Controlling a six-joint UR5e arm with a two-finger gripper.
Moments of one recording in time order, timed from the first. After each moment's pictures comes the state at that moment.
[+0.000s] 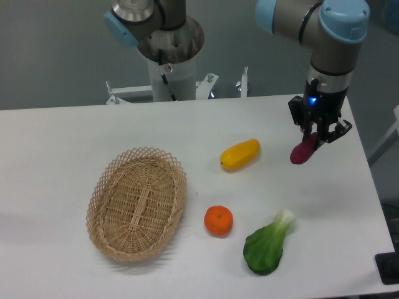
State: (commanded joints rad) arm 2.77 -1.80 -1.57 -1.14 1.47 1.58
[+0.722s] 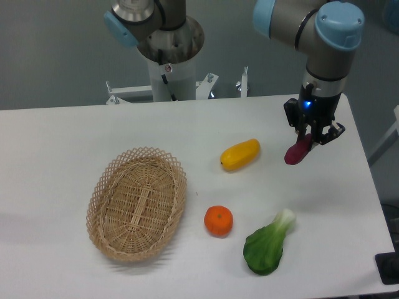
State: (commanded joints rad) arm 2.78 -1.80 -1.69 -1.06 1.47 1.60
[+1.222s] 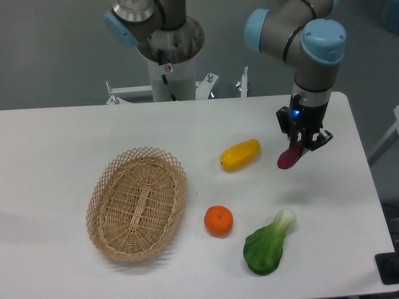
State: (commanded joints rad) arm 2.83 -1.82 -1.85 -0.86 1.48 1.75
